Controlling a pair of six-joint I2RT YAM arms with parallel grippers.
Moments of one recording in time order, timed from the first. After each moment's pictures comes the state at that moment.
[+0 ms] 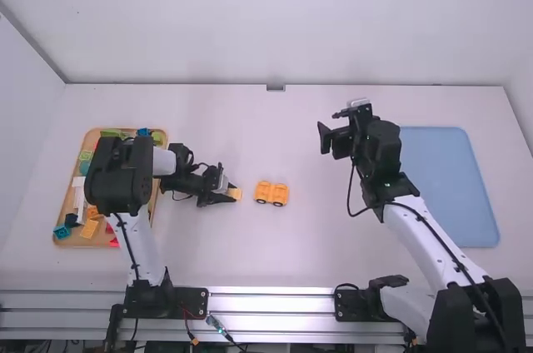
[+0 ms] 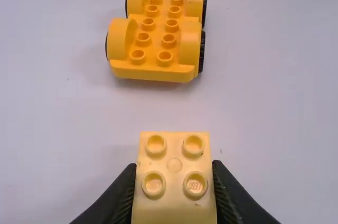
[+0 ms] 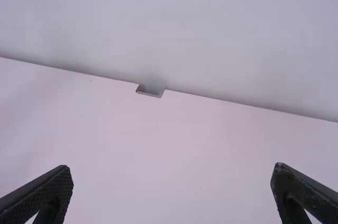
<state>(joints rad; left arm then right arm) 0.08 2.11 0.94 -0.48 1.06 1.74 0.21 1.23 0.69 0.17 -0.16 -0.06</state>
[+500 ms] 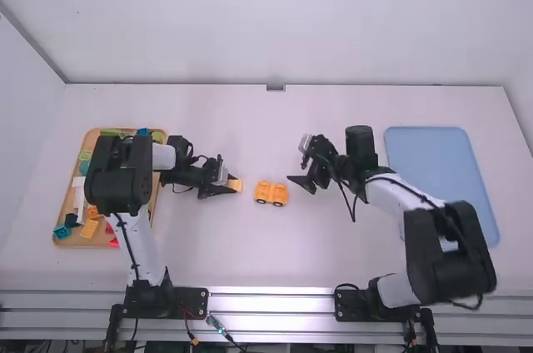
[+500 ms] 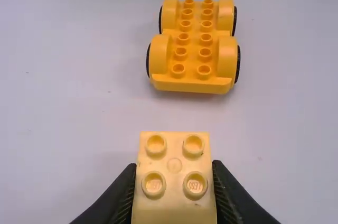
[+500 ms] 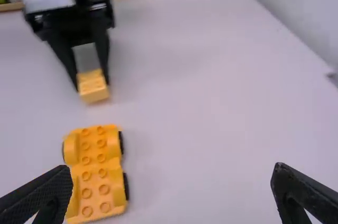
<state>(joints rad) 0.08 2.11 1.00 -0.48 1.08 1.72 0.21 1.64 0.71 0.15 -0.86 -0.74</state>
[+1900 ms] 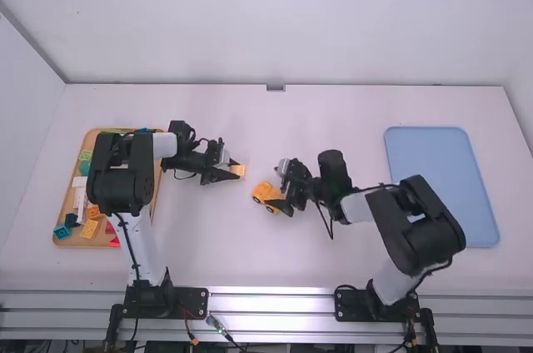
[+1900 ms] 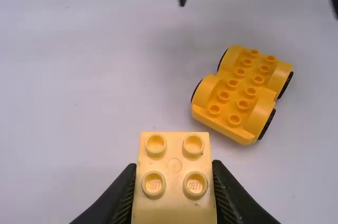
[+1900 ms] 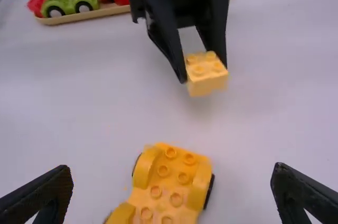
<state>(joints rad) 0.06 2.11 1.15 -0.60 1.13 1.64 0.43 1.74 0.49 0.66 -0.78 -0.45</state>
